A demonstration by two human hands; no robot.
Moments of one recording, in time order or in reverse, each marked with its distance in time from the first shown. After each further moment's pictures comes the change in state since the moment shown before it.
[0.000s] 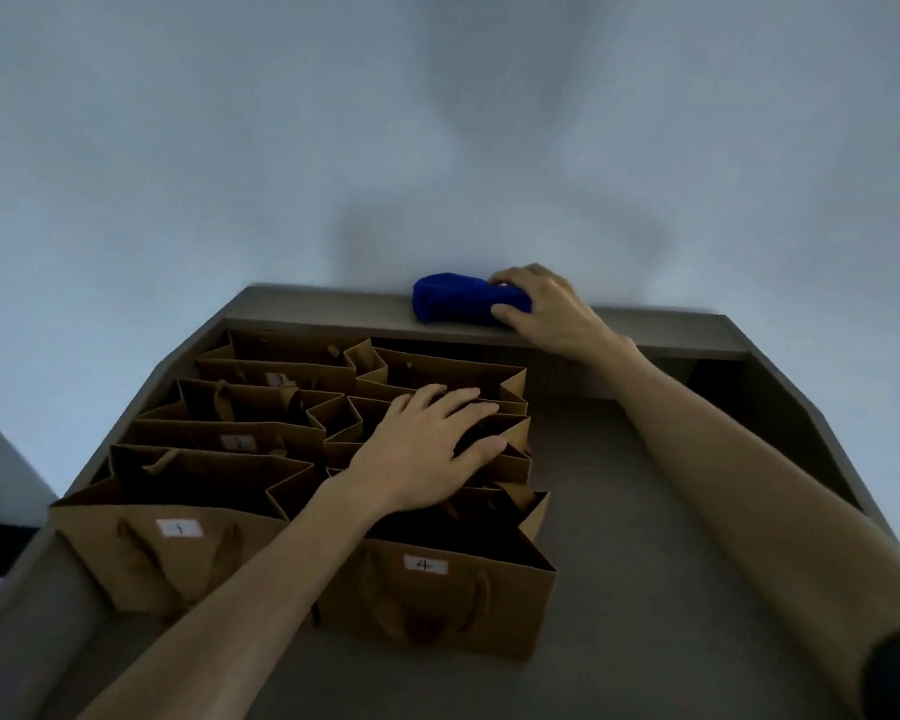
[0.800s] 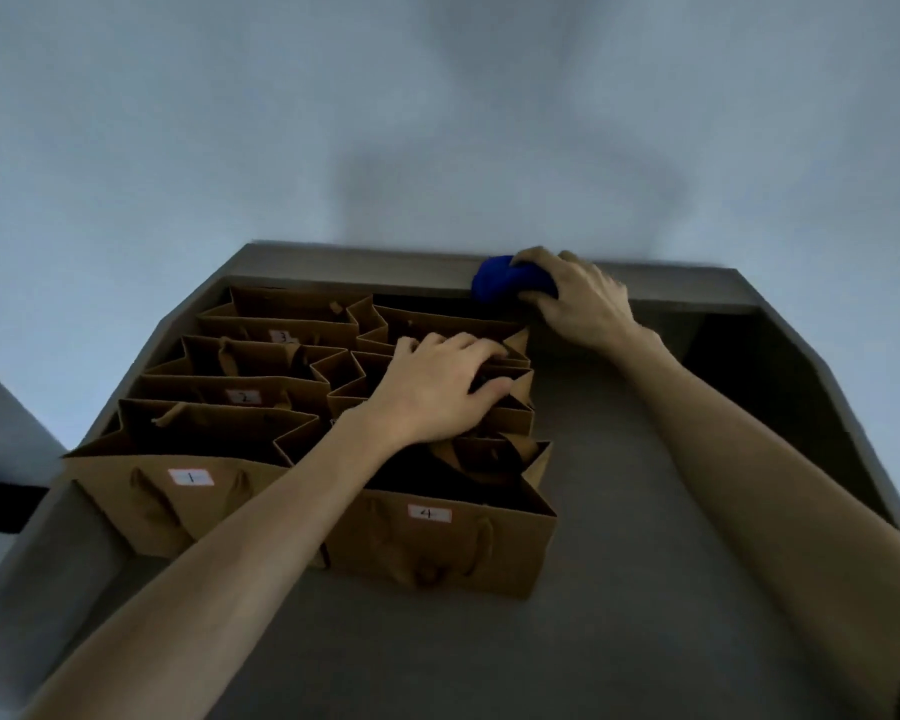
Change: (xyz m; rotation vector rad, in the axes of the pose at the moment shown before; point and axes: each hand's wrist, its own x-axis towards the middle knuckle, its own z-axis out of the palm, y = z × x) left_hand 0.009 0.009 -0.010 0.003 0.108 0.027; right_hand -0.048 0.002 0.005 -0.166 0.067 0.078
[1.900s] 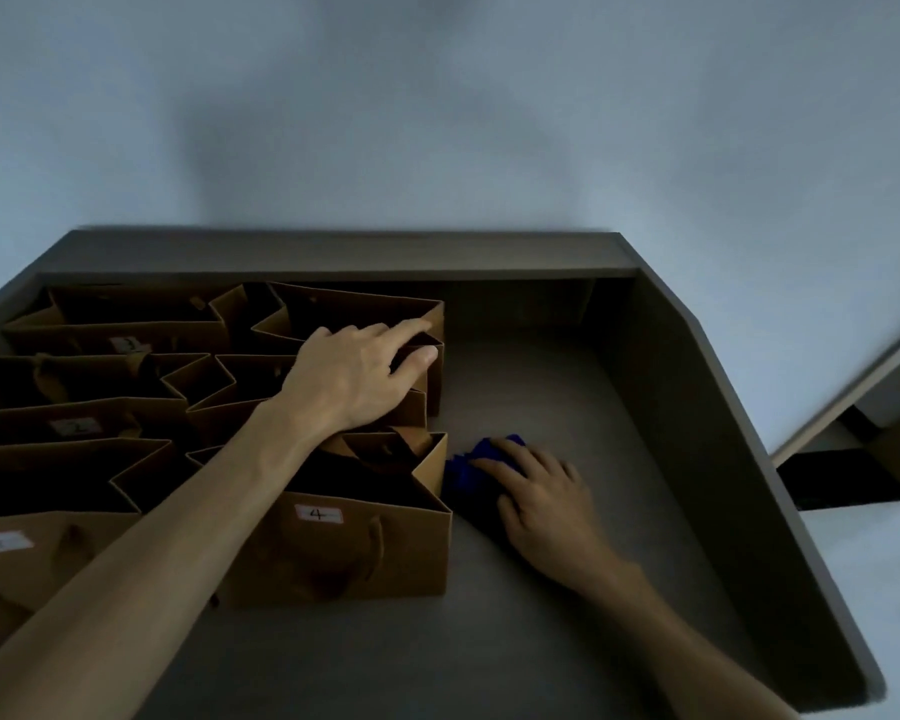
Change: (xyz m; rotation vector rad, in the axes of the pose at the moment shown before) left_hand 0.040 0.005 0.033 0.091 0.035 0.041; right_hand -0.217 -0.002 0.050 -0.073 -0.376 0.265
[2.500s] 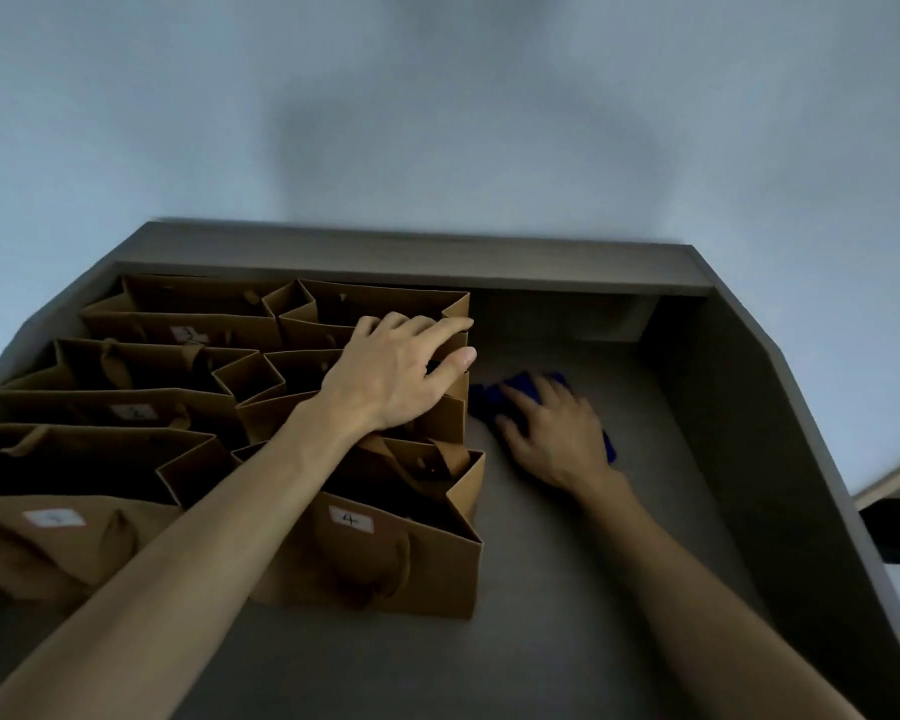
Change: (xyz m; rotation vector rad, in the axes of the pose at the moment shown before) left_hand 0.010 -0.011 0.005 -0.067 -0.006 -0.037; right_hand 0.112 0.014 -0.009 -0.080 0.028 0.033
